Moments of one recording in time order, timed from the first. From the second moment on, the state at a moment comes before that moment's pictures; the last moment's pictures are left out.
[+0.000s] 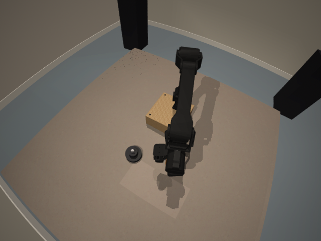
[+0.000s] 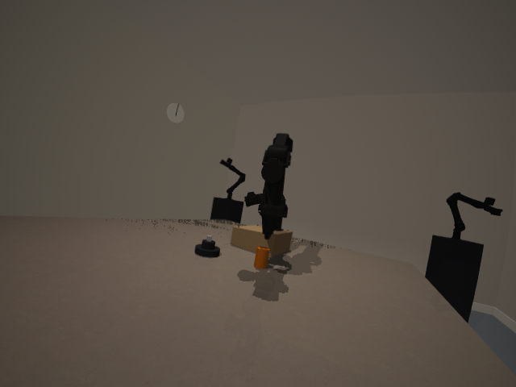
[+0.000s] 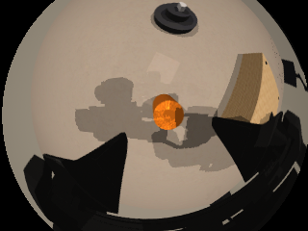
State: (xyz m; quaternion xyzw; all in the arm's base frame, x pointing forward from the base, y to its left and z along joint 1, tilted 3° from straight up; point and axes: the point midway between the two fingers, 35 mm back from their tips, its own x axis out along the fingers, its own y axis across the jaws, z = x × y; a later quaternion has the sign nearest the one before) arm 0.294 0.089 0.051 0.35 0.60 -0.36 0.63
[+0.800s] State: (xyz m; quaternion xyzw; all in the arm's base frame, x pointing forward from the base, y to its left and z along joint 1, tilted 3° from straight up) arm 0.296 0.088 0.008 0.35 0.59 -0.37 0.62
